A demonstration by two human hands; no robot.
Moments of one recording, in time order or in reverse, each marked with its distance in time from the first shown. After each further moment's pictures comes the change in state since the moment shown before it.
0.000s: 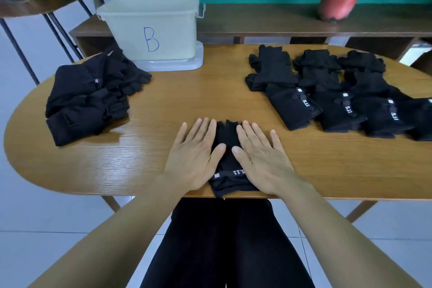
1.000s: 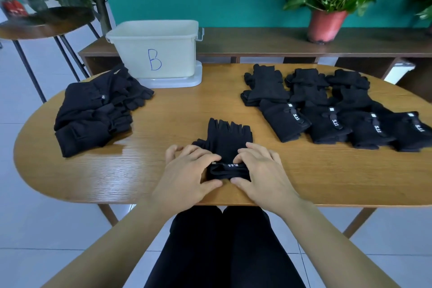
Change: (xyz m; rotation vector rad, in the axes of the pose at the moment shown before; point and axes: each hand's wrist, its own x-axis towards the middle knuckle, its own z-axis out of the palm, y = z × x) left_hand -0.034 0.000 -0.019 -0.182 0.321 0.205; right_hand -0.027 -0.002 -0.008 0.148 0.348 -0.165
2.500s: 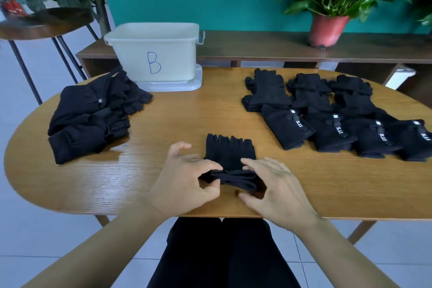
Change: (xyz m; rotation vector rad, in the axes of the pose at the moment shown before) left_hand 0.012 -0.005 -0.006 -0.154 0.171 0.138; right_hand -0.011 0.027 0.015 0.094 0.216 -0.110
